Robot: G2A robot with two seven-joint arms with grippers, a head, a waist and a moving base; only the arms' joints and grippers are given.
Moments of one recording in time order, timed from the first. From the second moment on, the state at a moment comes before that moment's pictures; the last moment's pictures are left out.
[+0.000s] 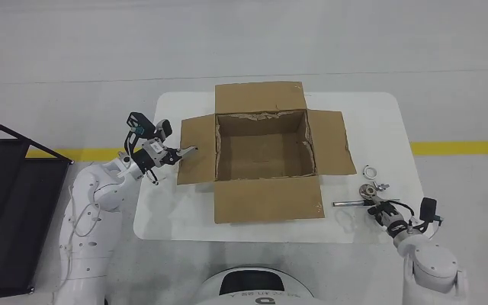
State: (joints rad) left arm 1.43 -1.24 -1.64 -1.58 1.07 -0.84 -0.31; right arm -1.93 -1.46 2.09 -1.75 -0.25 0.19 0.64
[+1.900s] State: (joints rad) left arm 1.43 -1.24 -1.64 -1.58 1.07 -0.84 -0.31; right arm -2.17 -1.47 1.95 -2.31 -0.38 0.22 0.52
